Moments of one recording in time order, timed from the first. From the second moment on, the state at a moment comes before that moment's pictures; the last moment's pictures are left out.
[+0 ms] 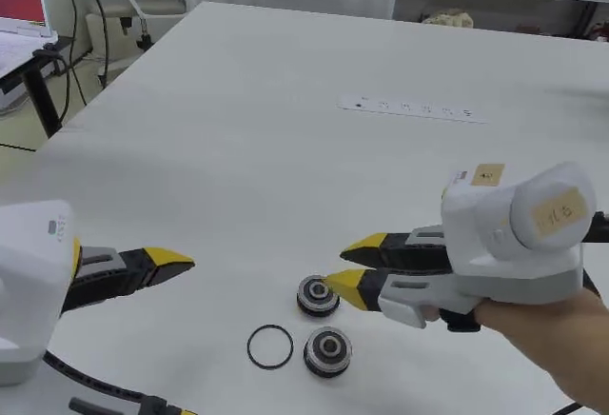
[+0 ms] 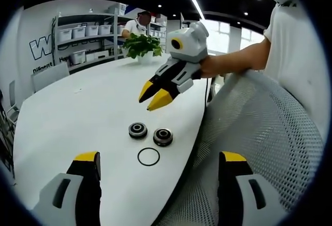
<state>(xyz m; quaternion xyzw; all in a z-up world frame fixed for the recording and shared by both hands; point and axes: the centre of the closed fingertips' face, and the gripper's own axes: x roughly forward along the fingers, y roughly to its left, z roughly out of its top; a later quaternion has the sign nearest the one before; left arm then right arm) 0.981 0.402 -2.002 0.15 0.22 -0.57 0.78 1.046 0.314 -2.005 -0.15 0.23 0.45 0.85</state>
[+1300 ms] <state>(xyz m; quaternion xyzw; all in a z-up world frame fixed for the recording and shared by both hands) 1.011 0.300 -1.953 0.20 0.09 -0.67 0.71 1.000 0.296 -2.071 -0.16 0.33 0.55 0.75</state>
